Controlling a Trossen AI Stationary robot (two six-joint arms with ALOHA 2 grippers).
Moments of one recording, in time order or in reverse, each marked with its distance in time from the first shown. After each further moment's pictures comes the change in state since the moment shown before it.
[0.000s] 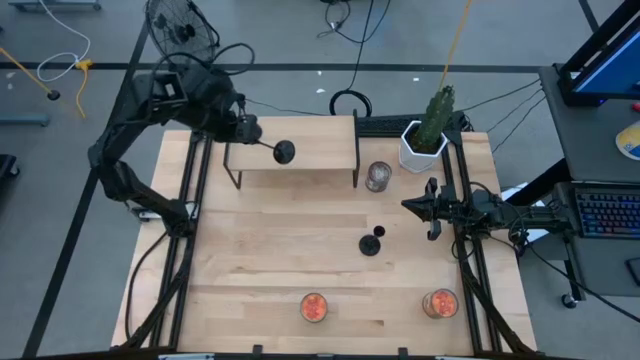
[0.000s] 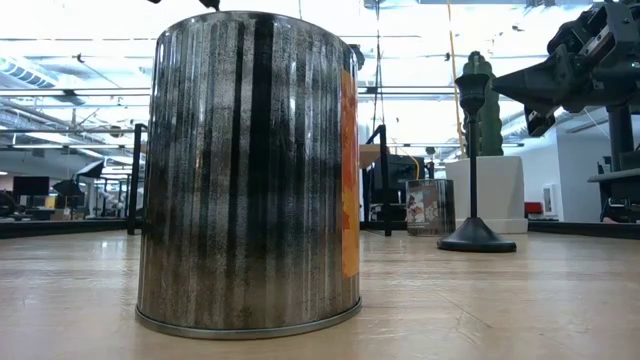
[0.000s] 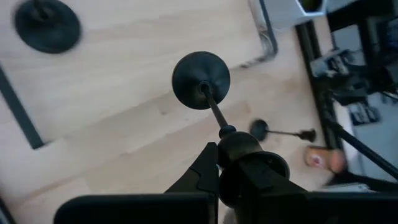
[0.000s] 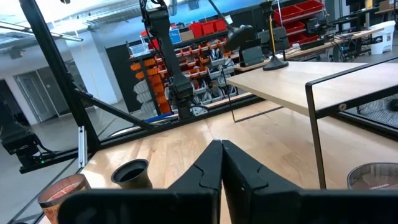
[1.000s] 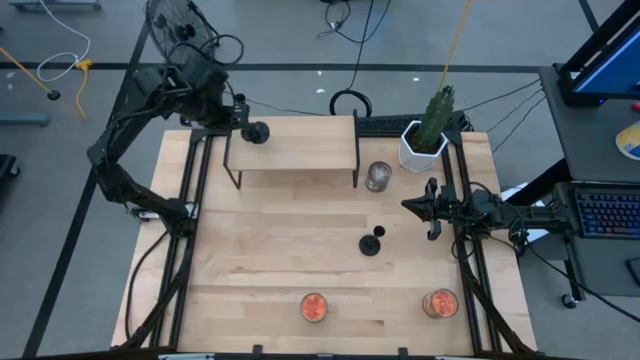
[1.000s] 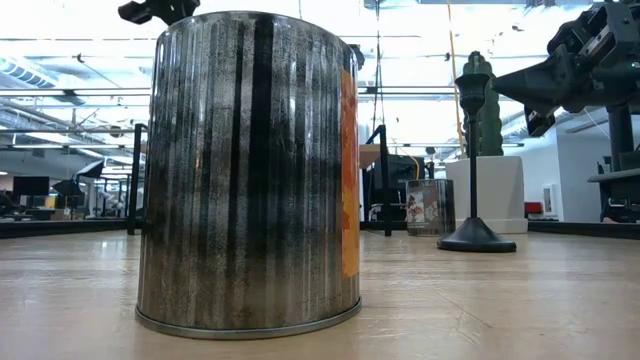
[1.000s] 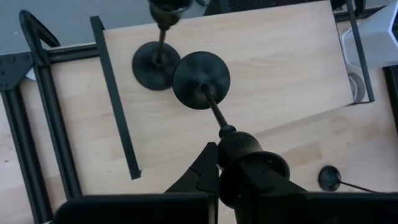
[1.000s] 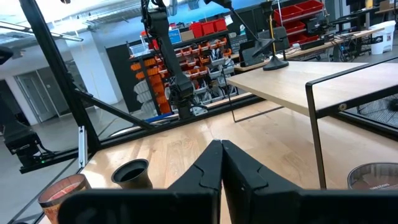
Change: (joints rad) left arm 0.194 -0.033 -0.135 -0.001 -0.129 0.129; right arm 0.000 0.000 0.000 0.000 -0.001 0.000
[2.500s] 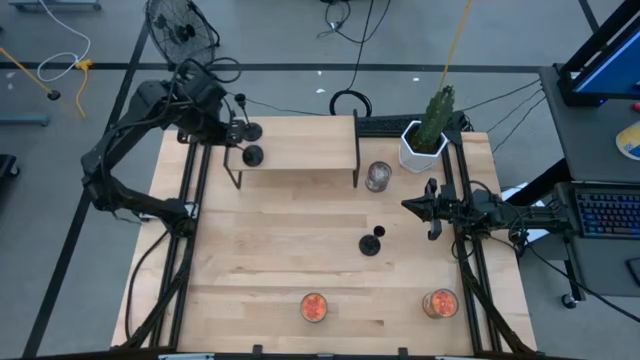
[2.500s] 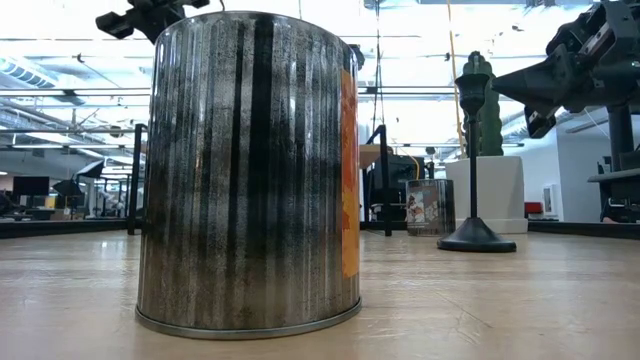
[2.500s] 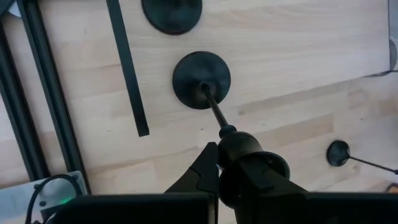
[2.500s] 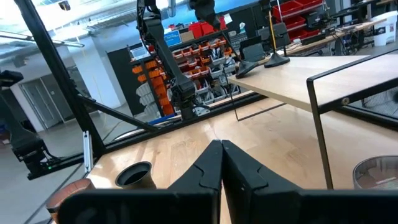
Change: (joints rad) left arm 0.035 -0.112 -0.241 0.003 0.090 -0.045; right arm 0.000 0.000 0.000 0.000 0.000 0.047
